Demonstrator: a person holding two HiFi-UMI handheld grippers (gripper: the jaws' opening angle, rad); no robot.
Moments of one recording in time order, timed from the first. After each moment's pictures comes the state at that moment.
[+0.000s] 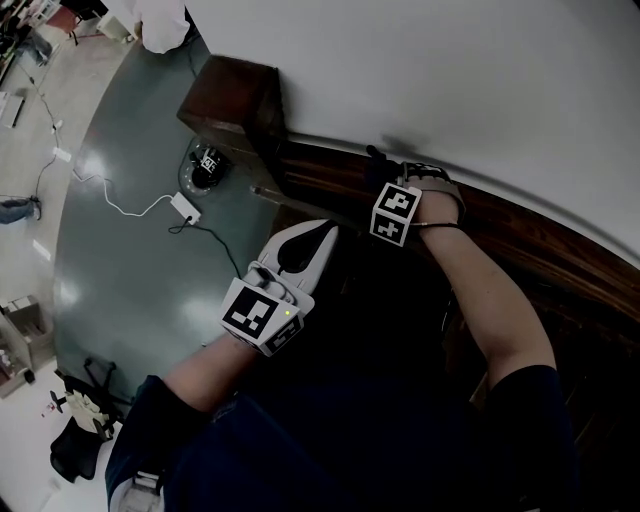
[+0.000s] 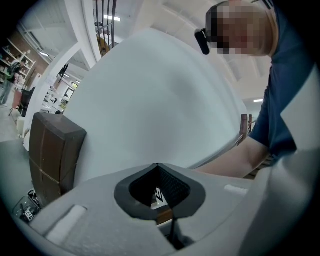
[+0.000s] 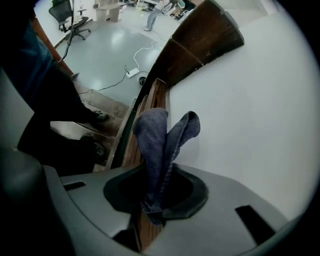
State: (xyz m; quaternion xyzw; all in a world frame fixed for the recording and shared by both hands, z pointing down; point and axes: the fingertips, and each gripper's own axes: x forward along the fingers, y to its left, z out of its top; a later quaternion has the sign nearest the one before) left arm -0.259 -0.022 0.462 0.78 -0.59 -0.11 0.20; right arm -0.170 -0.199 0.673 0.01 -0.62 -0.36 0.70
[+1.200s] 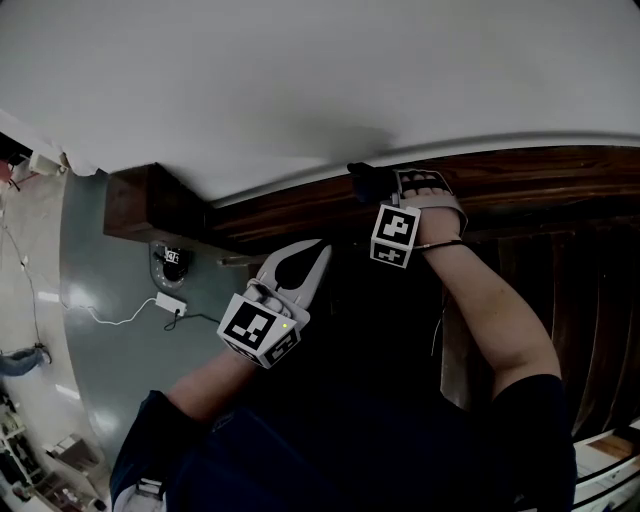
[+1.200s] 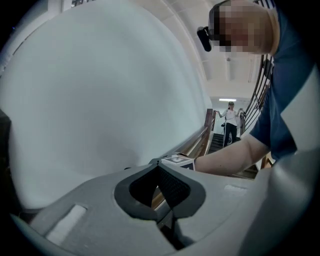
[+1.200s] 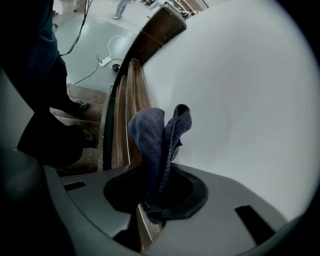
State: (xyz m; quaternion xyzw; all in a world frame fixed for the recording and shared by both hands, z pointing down) left arm -0.110 -0.070 0.436 0.89 -0.41 -0.07 0.16; right arm 0.013 -0.227 0.561 0.19 -0.59 -0.34 0.70
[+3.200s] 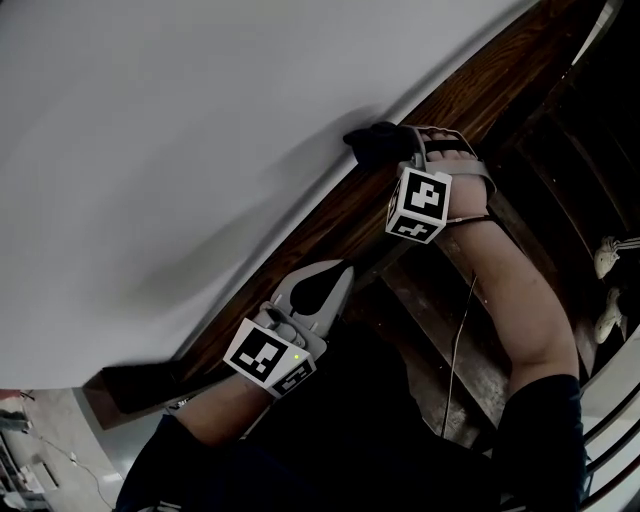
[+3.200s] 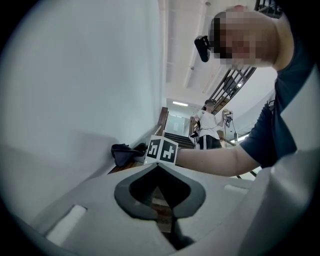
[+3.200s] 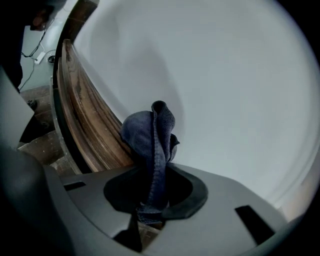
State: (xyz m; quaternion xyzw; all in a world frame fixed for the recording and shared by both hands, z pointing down) left arm 0.191 -0.141 0.312 0.98 -0.12 -0.08 0.10; right arm 0.371 -0.302 0.326 0.50 -0.51 -0.27 0.65
